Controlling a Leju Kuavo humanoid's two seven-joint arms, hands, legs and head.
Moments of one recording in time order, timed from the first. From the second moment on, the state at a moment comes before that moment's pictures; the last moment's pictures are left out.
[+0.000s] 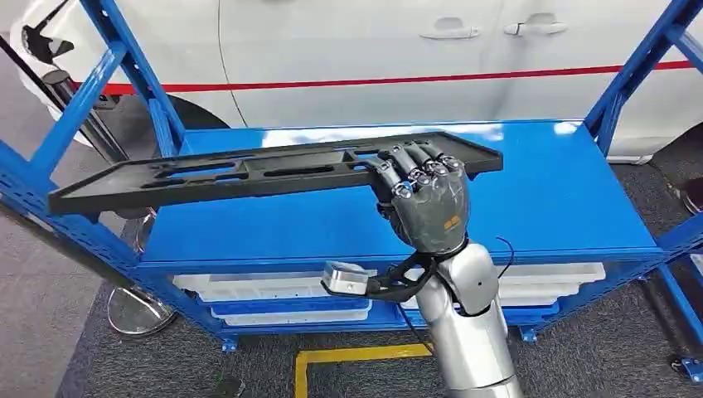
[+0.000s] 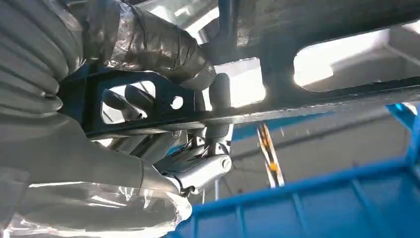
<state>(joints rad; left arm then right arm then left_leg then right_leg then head) -0.17 -0.15 0.88 -0.20 -1.19 -0.06 -0.49 -0.38 0.32 0.16 -1.64 1.34 -0.70 -0.55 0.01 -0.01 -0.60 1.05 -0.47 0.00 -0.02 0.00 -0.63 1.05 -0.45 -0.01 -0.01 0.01</state>
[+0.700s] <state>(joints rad) -0.16 -0.14 0.85 -0.20 -1.17 -0.01 -0.49 -0.34 0.34 0.16 -1.69 1.21 -0.70 -0.62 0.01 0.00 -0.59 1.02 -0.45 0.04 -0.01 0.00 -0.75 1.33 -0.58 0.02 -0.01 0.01</state>
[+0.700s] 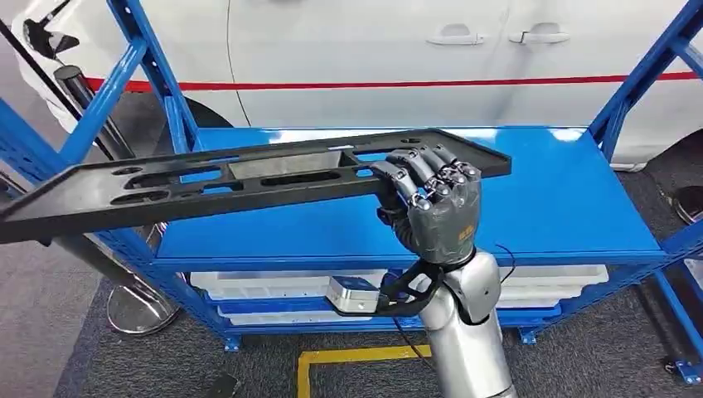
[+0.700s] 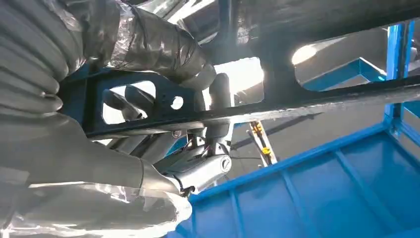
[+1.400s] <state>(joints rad) -0.15 -0.14 0.85 -0.20 -1.15 0.03 -0.44 -0.32 0.34 0.32 -1.72 0.95 -0.69 -0.69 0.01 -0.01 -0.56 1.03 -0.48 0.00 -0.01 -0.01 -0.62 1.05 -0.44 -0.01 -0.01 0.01</state>
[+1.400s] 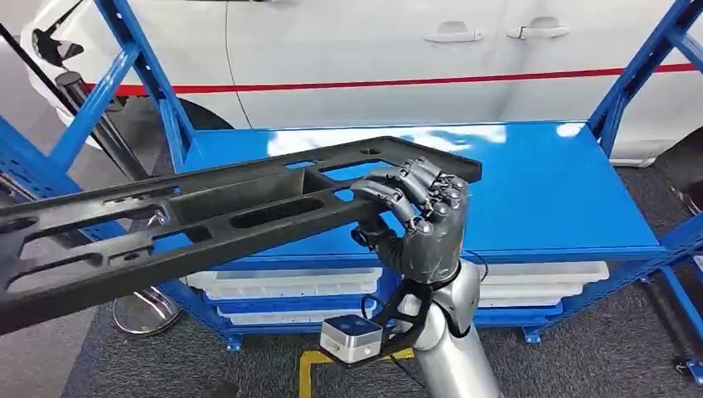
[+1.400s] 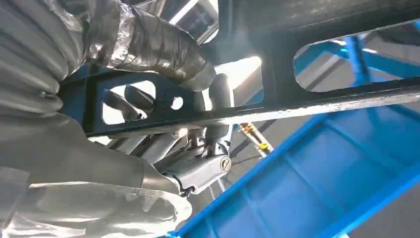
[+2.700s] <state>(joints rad) -0.16 -0.15 0.85 -0.20 -1.16 -0.02 -0.44 -0.30 0.33 0.36 -1.66 1.00 -0.70 -0.69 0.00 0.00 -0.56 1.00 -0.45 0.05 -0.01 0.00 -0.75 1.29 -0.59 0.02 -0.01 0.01</state>
